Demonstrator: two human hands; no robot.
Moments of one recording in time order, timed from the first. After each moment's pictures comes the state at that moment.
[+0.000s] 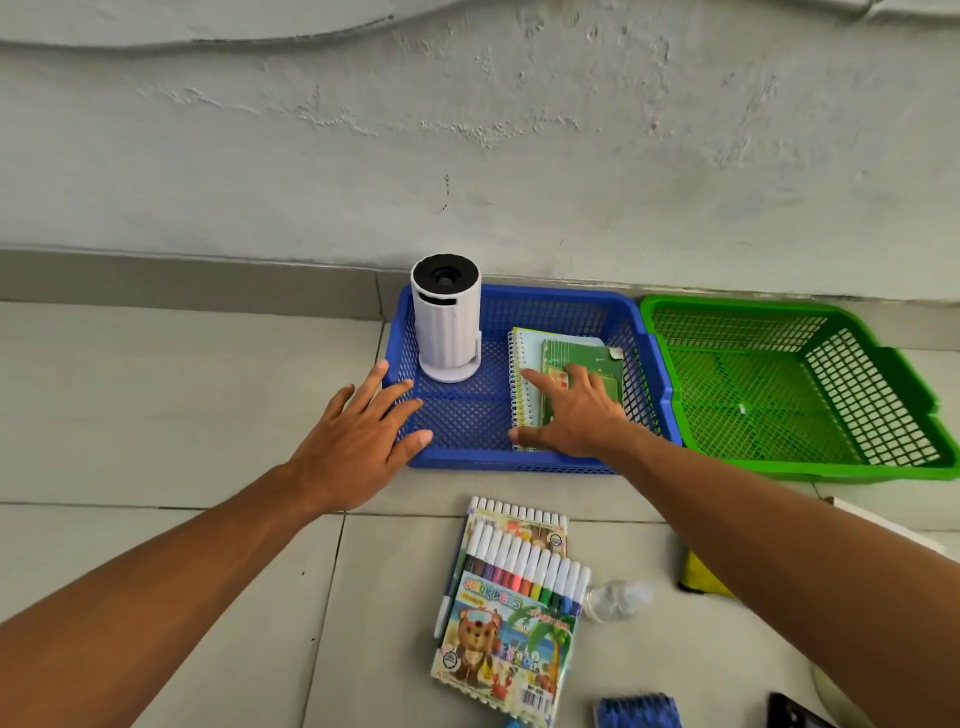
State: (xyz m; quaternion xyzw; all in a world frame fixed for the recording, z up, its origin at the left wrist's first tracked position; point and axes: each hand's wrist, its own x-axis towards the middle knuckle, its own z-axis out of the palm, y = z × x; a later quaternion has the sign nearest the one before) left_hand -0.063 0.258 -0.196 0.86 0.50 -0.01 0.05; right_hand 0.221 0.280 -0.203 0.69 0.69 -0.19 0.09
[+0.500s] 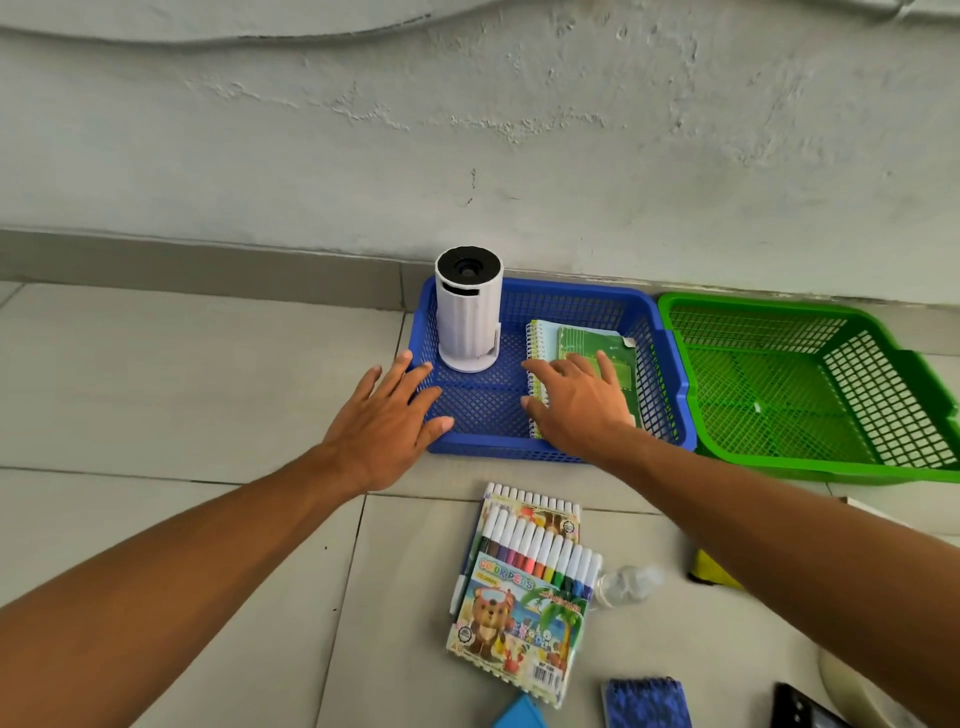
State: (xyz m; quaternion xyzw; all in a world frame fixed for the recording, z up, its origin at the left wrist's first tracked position) left_hand -0.059 0.254 -0.188 0.86 0.51 -0.06 0.01; right_hand 0.194 0.267 -0.190 0.66 0.75 -0.04 0.01
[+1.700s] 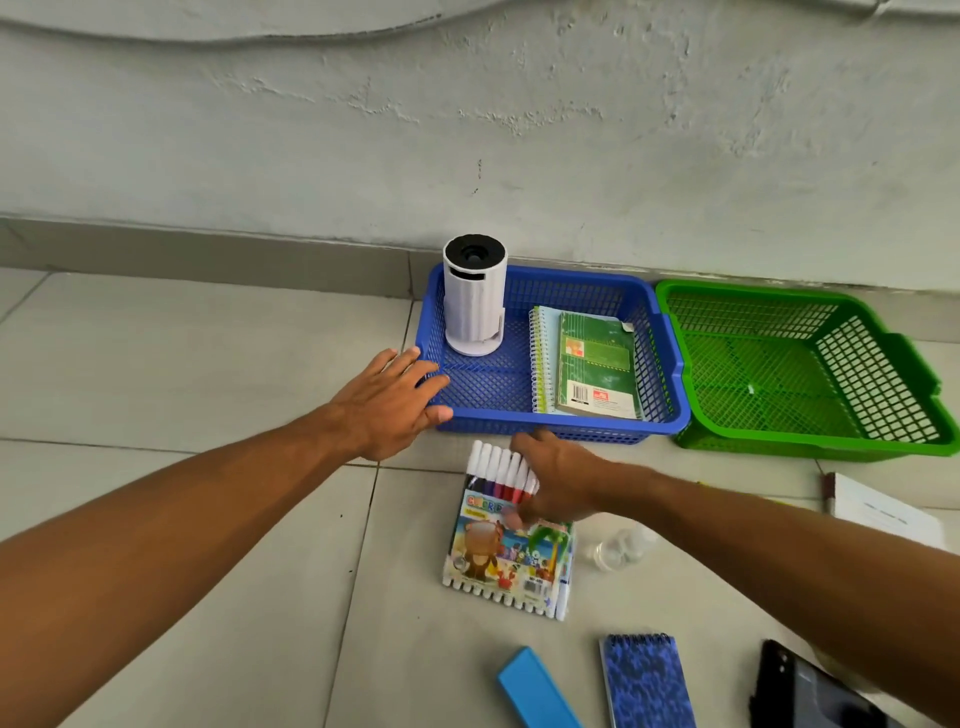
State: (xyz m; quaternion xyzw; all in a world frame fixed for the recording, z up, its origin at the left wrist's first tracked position) left_hand -0.070 0.250 -0.171 0.89 0.44 -0.14 -0.01; right_hand 0.171 0.188 -0.189 0.55 0.77 -0.31 0.10
